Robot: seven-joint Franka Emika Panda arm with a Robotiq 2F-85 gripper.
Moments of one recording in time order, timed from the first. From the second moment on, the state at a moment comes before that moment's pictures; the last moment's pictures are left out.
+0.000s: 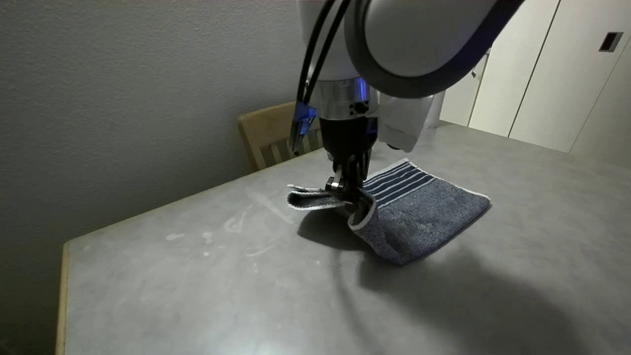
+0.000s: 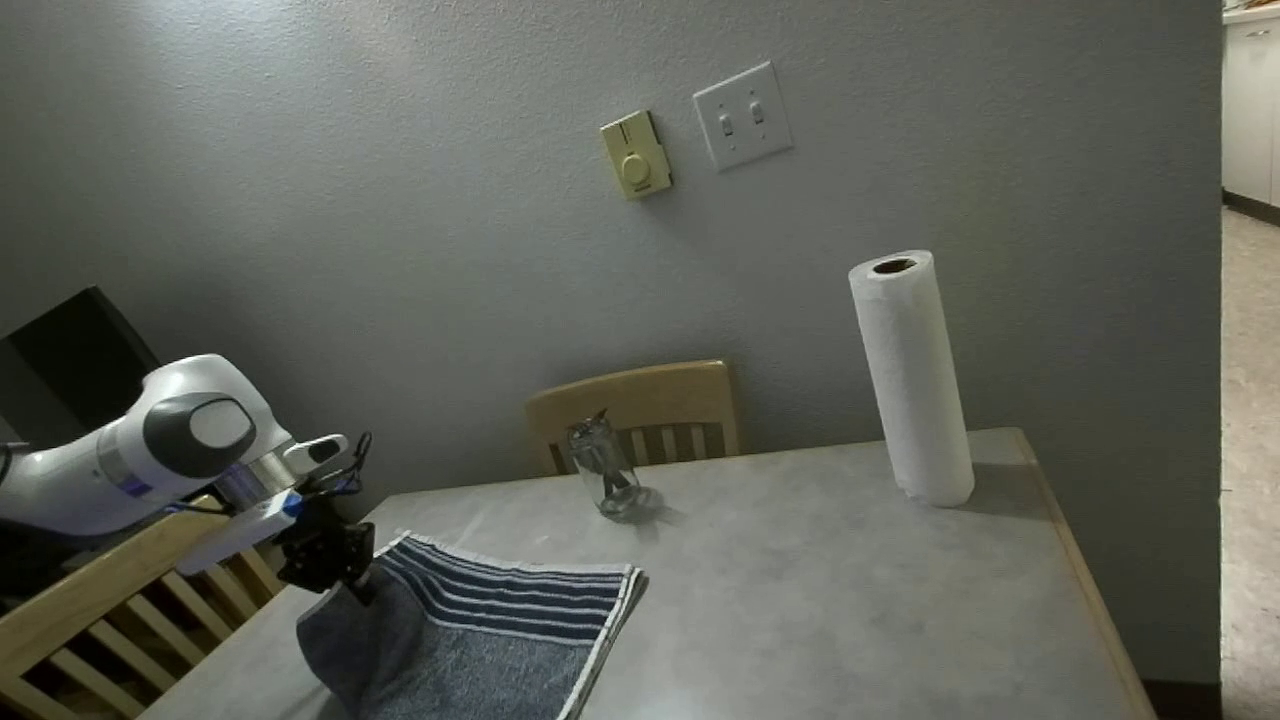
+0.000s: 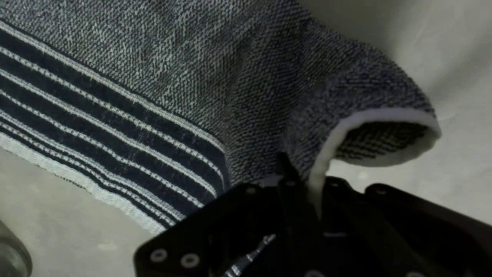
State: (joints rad) arm 0.29 0.61 0.09 -1.72 -0.23 2.27 0.07
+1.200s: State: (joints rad) arm 0.11 0.44 0.17 -1.88 -0.02 2.30 -0.36
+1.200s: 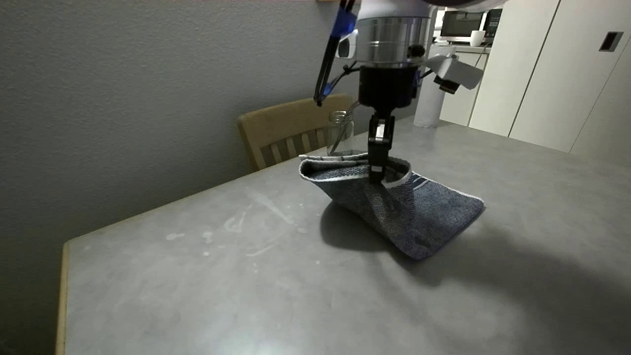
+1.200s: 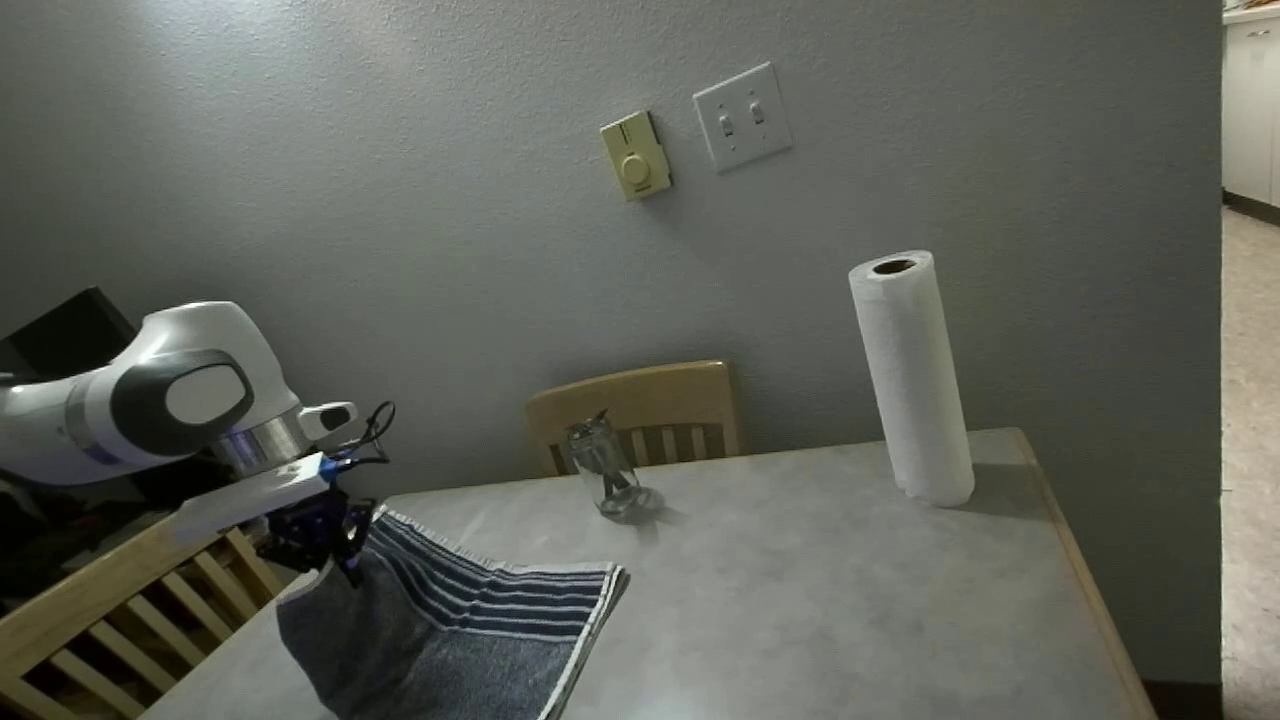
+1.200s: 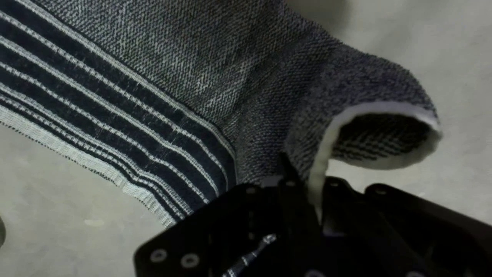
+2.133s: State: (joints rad) arm 0.10 0.43 0.17 -1.89 -0.01 2.31 -0.37
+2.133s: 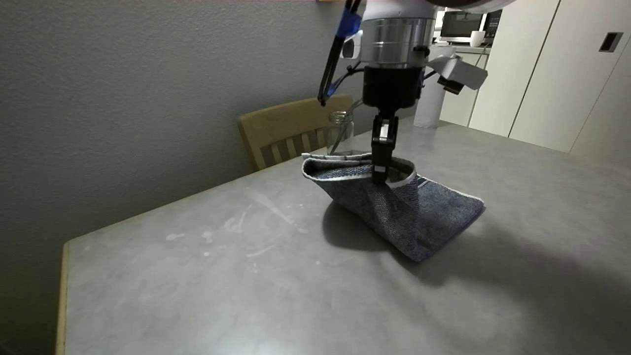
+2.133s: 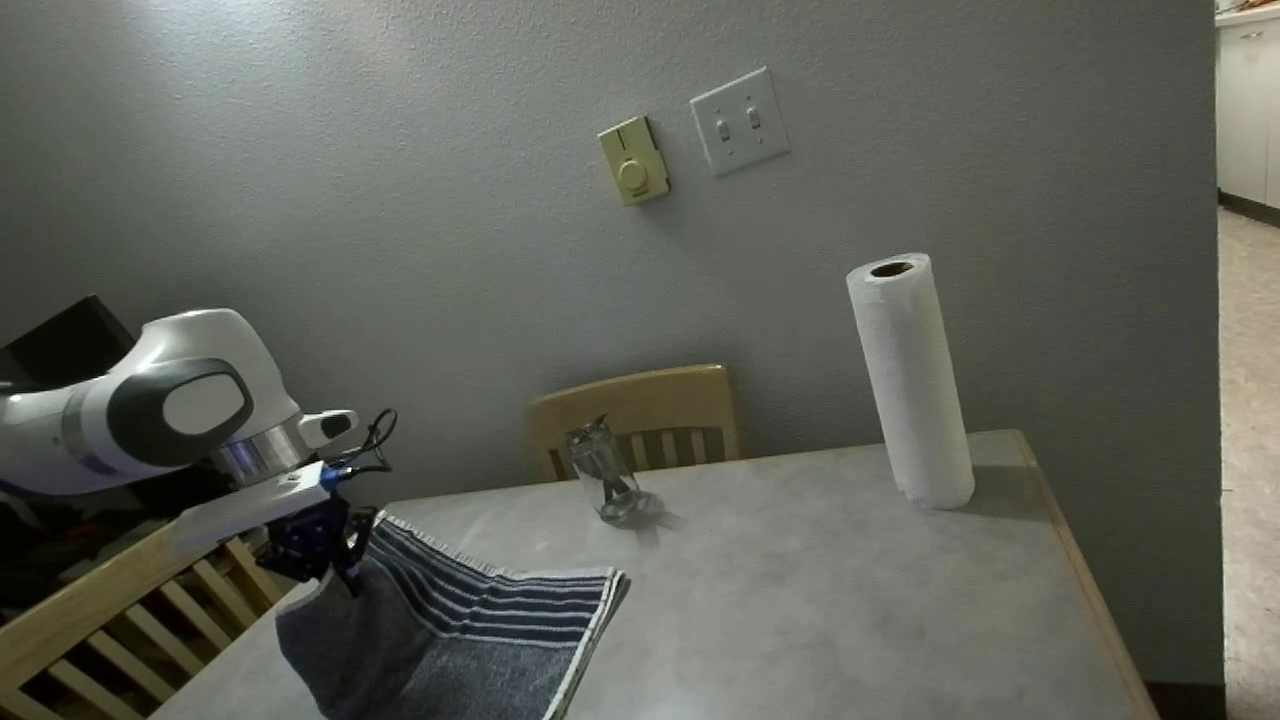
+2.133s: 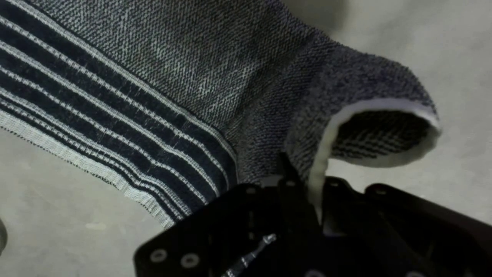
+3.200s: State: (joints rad) arm 0.04 0.42 0.19 -1.90 0.12 2.35 -0.48
